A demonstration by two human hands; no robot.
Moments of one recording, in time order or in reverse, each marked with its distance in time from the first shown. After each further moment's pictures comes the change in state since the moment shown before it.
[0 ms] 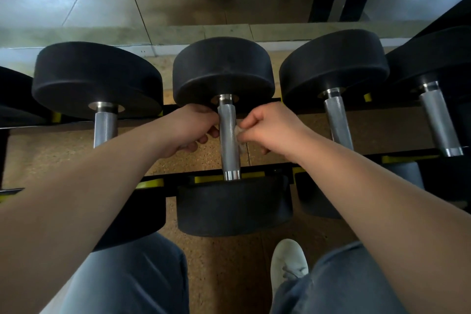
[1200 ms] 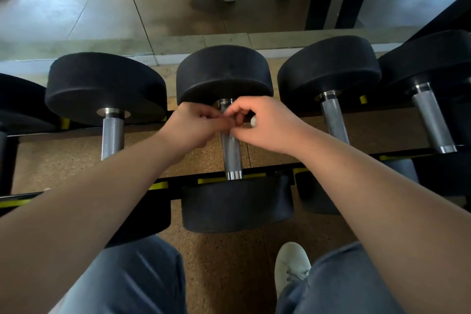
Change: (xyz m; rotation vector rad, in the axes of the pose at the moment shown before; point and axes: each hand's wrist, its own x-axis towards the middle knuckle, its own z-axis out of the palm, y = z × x) left_hand -0.016 -0.003 0.008 -0.068 0.199 0.259; right_hand 0.011 0.003 -0.006 -0.240 0.063 -0.498
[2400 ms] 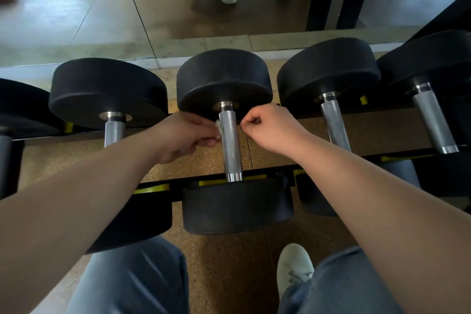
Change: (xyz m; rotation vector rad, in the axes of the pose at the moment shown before) left_hand 0.018 -0.017 -0.022 -0.126 -0.190 -0.228; right_hand 0.003 0.011 0.007 0.012 0.029 0.315
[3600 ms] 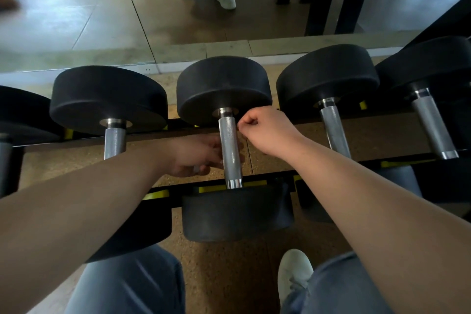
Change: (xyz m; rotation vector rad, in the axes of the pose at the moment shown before) left_hand 0.016 -0.013 0.015 -0.002 -0.395 -0.077; right_hand 0.001 -0.012 -0.001 0.099 0.018 0.052
